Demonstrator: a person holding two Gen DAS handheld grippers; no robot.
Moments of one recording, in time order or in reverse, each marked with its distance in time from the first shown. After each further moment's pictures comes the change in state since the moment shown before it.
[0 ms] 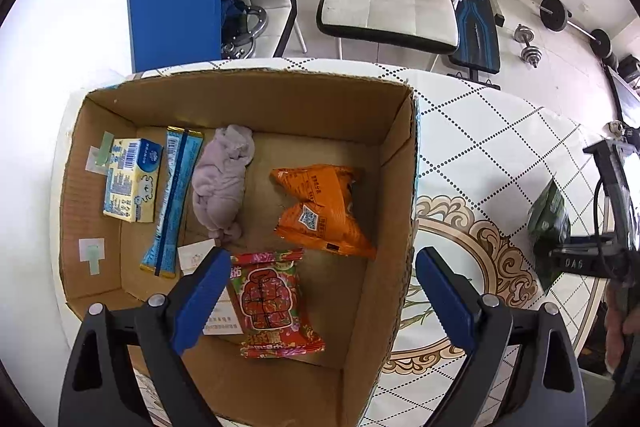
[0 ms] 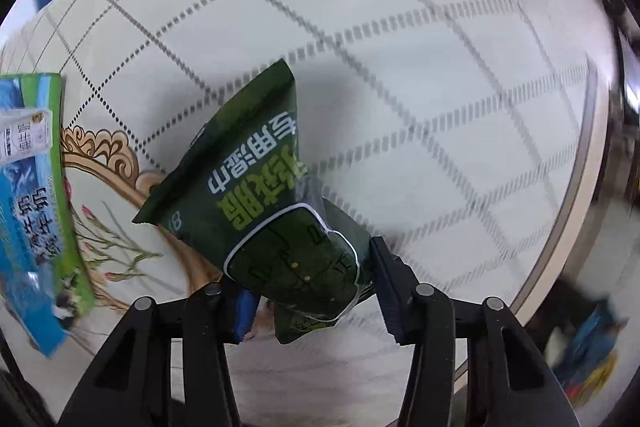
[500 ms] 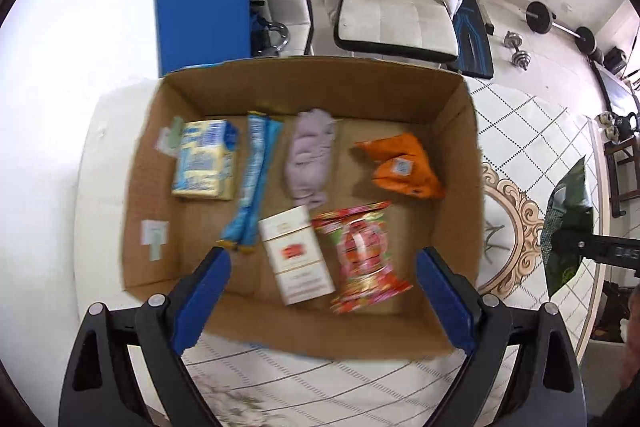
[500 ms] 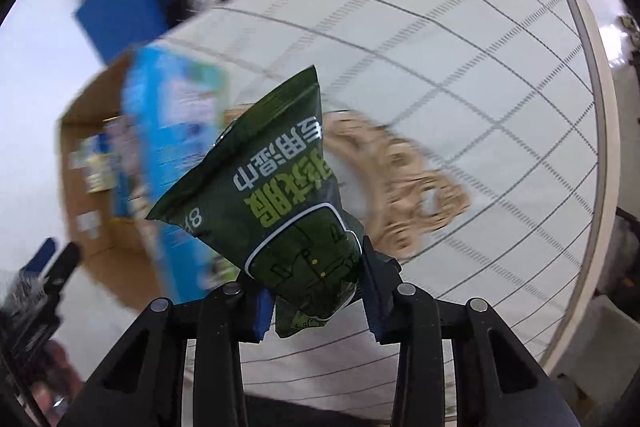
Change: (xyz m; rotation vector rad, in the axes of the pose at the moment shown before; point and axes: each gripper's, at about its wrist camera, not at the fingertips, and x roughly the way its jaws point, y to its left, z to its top) left arm -0.058 0.101 -0.056 0.045 -0.075 -0.022; right arm -0.094 0.075 -0.102 0.142 -0.197 0.355
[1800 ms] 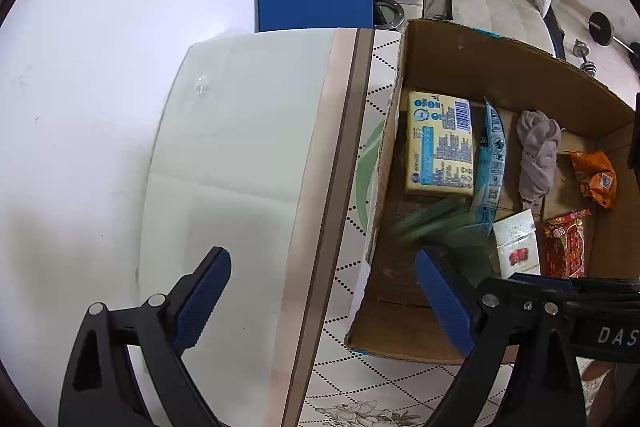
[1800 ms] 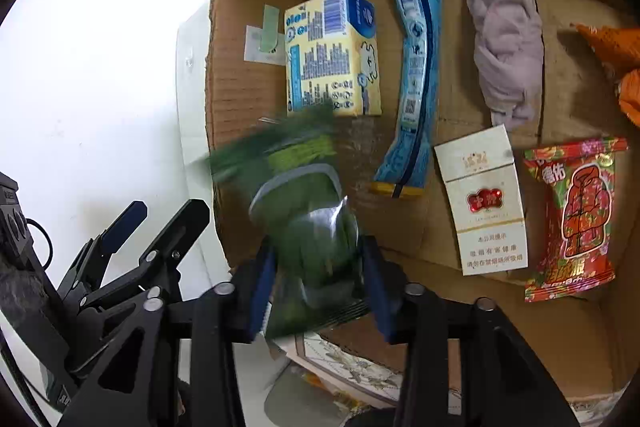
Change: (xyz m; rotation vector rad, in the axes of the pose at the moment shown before) left arm 0.052 0.205 0.001 -0.078 0.066 0.161; right arm 0.163 0.310 -0.028 -0.115 0.219 0.309
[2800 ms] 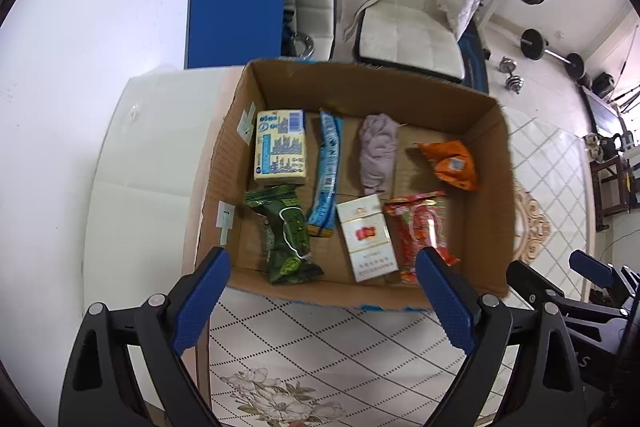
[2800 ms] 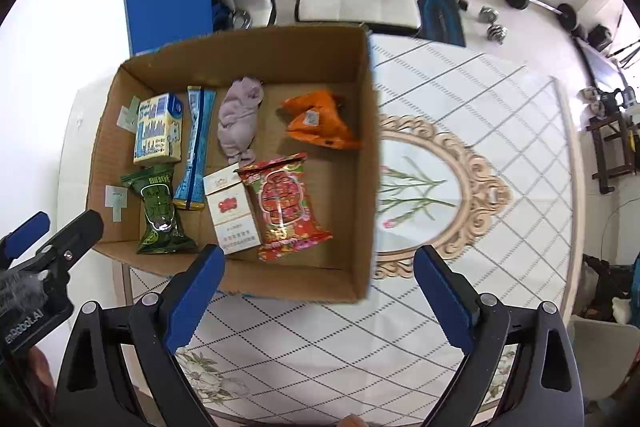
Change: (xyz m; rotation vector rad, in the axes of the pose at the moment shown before) left arm -0.107 -0.090 -0.048 0.032 -0.132 -0.233; right arm -0.171 -0.047 -0.130 -0.004 -0.465 -0.636
